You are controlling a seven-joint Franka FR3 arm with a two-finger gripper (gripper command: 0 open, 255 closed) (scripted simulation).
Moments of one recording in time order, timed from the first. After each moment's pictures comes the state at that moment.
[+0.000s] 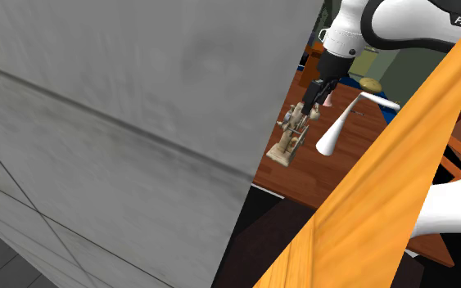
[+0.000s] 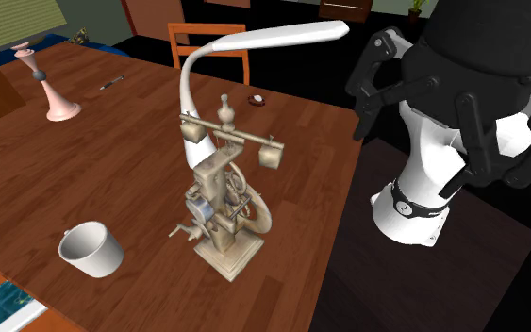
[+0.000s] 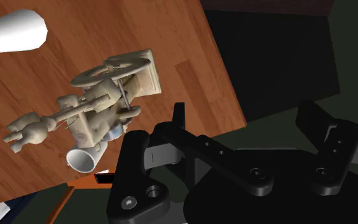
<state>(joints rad) 0.01 -0.82 0.06 -2.40 -0.04 1.60 -0.03</state>
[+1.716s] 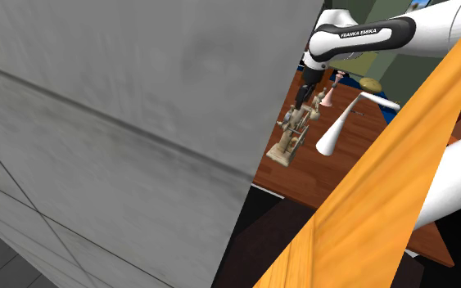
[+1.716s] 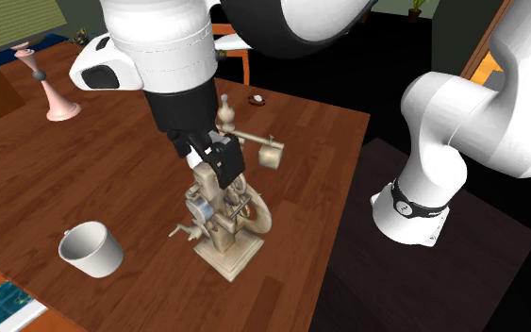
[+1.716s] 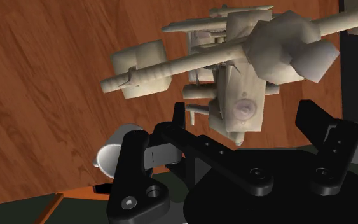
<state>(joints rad) -0.07 -0.25 -0.30 -2.21 -0.17 1.94 -0.53</state>
